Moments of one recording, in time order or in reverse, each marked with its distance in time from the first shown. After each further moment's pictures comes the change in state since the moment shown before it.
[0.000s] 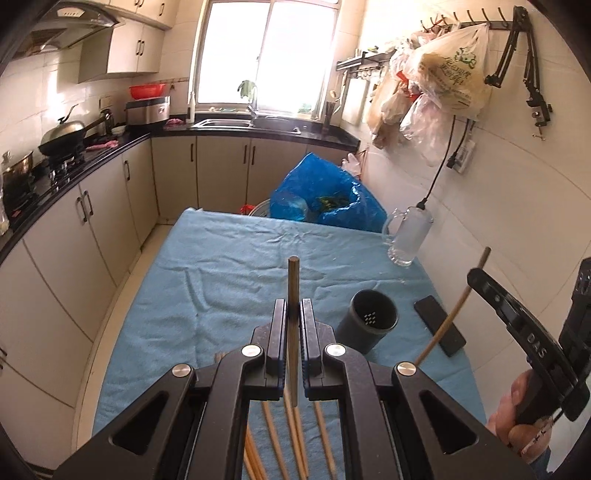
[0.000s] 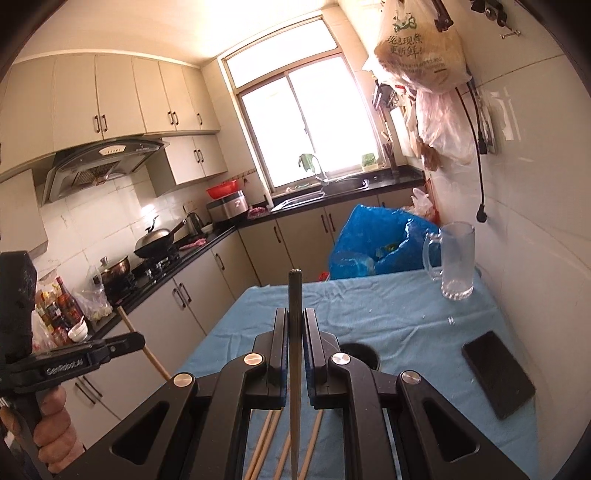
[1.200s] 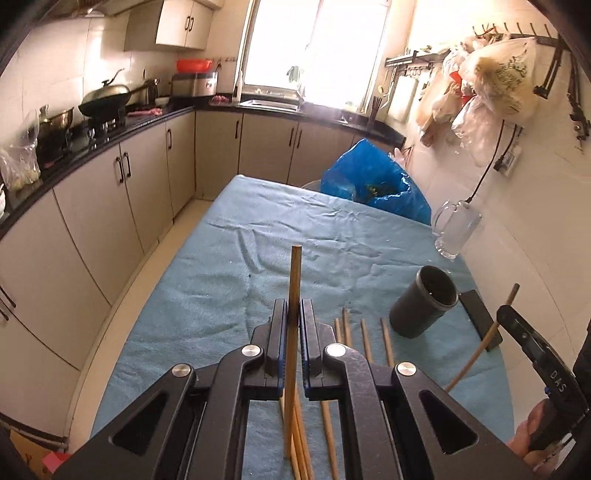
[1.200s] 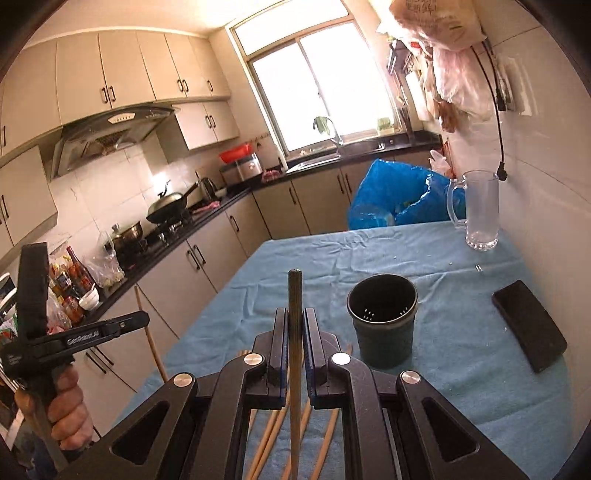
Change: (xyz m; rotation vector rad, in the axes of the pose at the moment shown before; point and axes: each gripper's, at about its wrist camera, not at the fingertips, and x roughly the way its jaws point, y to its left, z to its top) left arm 0.008 0.063 -0.060 -0.123 0.029 0.121; right arm 0.020 0.017 -0.058 0.005 0.131 0.063
